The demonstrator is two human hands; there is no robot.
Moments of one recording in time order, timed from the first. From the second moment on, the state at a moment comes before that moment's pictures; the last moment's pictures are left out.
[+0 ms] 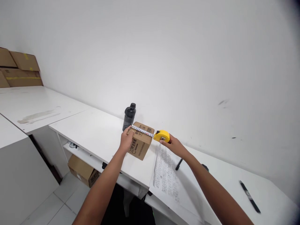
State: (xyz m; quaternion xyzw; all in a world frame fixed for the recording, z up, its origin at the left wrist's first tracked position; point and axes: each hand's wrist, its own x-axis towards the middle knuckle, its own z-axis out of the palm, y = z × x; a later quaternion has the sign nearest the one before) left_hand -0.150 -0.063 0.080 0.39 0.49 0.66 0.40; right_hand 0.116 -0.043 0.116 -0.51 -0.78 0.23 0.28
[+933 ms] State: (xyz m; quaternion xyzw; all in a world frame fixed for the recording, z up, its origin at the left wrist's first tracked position) left_hand -0.162 -0.088 0.077 0.42 0.62 0.61 0.27; right_hand -0.027 -0.011 0.145 -0.39 -0.73 0.42 0.37
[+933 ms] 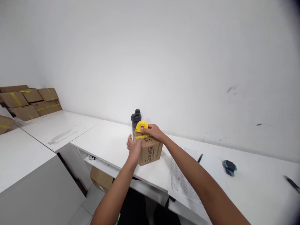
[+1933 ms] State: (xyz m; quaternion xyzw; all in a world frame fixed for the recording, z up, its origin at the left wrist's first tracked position) left_hand -0.195 -0.030 0.085 0.45 0.44 0.66 0.41; right_hand -0.039 -0.017 0.147 -0.48 -0.82 0.06 0.31
